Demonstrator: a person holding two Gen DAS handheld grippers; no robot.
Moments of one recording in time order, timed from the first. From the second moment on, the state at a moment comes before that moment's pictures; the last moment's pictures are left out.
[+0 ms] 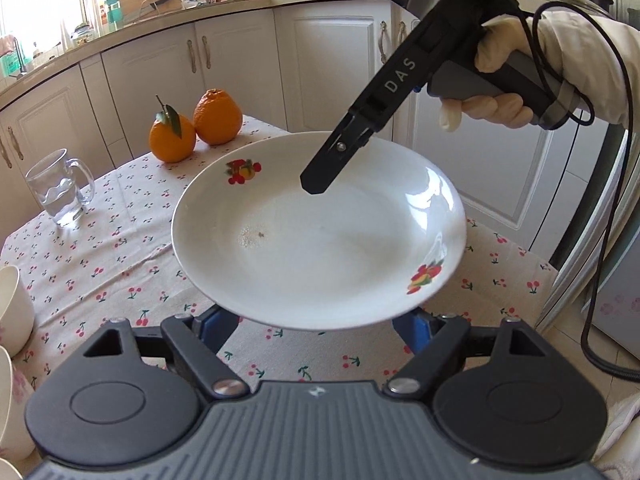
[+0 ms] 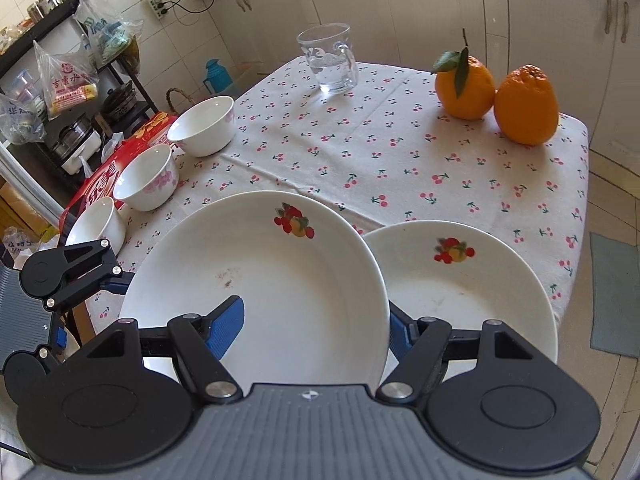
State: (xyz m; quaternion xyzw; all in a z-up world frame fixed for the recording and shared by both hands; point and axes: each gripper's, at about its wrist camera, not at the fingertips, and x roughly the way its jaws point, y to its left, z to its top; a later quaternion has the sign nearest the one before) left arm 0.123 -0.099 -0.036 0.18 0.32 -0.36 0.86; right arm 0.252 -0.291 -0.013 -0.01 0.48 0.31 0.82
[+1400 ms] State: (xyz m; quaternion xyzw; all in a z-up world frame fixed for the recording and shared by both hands) left arm 0.178 -0.149 -0.052 0.20 0.32 -0.39 0.84; right arm 0.255 -0.372 -0.041 0.05 0.48 0.25 0.84
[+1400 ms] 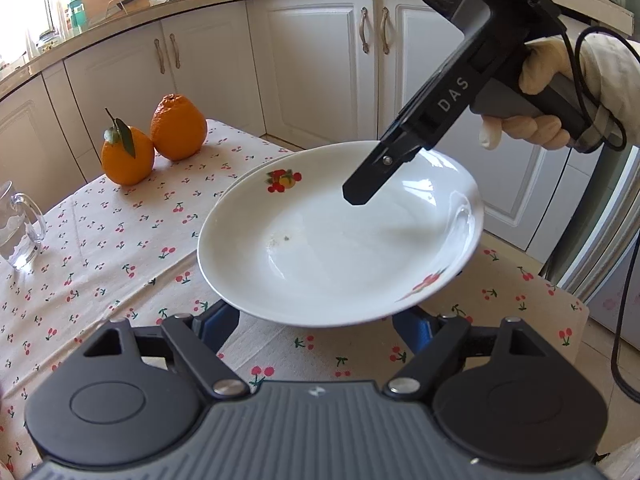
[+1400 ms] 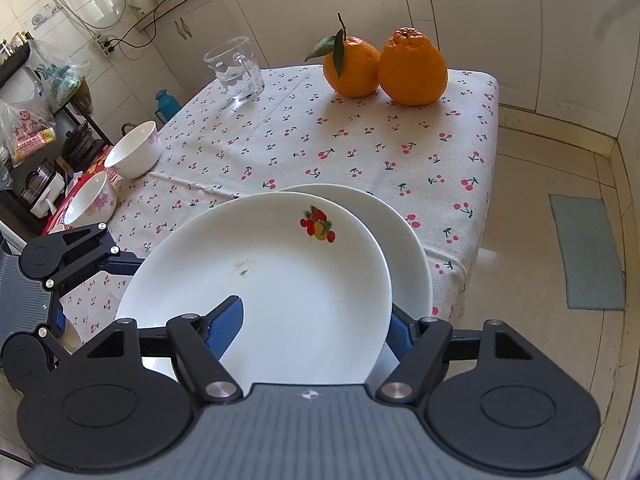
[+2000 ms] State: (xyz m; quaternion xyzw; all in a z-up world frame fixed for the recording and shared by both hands) left arm 0.184 -0.147 -0.054 0.18 0.33 -0.40 0.84; right arm 0.232 -0.380 -0.039 0.07 0.47 0.23 0.85
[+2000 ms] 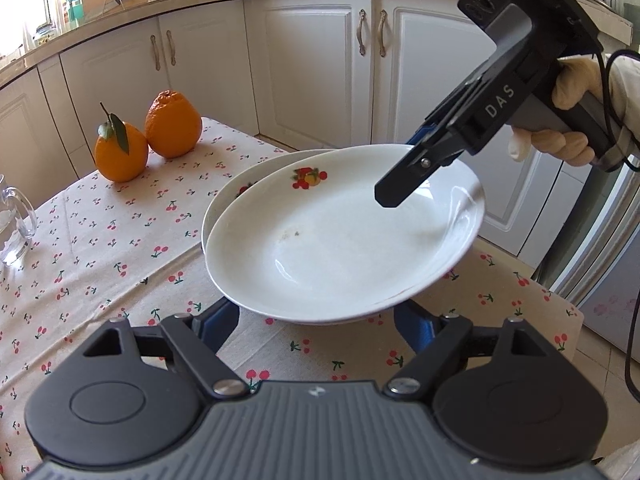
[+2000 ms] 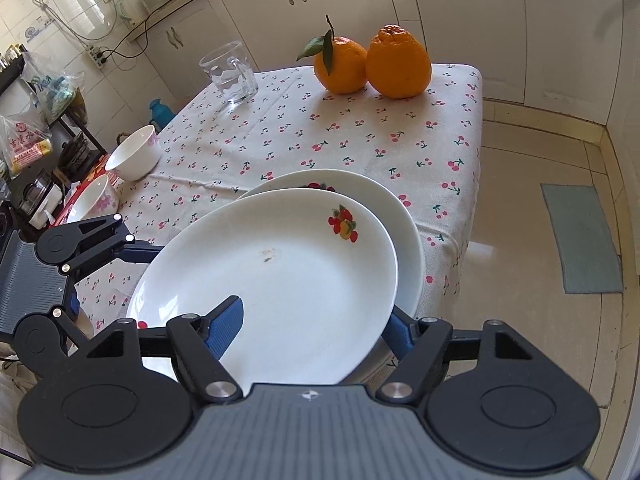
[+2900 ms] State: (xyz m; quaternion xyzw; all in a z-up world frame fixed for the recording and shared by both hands) left arm 0.183 -0.142 -0.054 0.17 0.32 -0.40 0.84; right arm 0.200 -0.356 -0.028 0.01 0.49 0.16 0.86
